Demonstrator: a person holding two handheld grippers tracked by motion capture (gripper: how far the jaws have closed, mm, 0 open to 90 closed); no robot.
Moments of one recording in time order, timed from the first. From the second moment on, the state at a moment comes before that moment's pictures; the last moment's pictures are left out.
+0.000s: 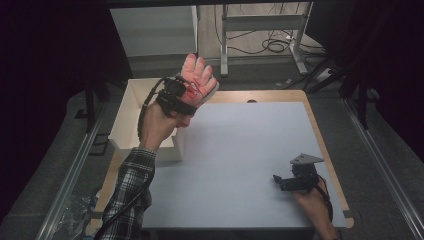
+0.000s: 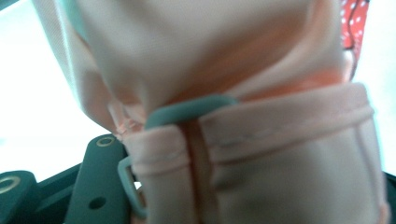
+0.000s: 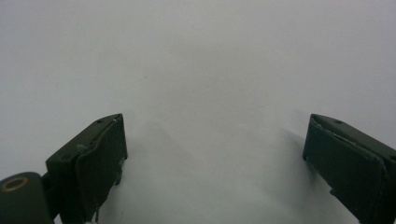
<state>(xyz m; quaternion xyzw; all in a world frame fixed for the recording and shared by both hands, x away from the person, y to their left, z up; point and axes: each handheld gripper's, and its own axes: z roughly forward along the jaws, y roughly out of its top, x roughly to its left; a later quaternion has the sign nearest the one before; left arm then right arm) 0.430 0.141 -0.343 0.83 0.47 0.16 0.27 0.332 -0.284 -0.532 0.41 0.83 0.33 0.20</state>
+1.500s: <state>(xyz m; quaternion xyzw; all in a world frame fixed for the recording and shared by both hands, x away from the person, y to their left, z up) 0.464 0.218 -0.461 0.74 0.61 0.15 0.23 0.332 -0.284 -0.532 0.41 0.83 0.33 0.20</state>
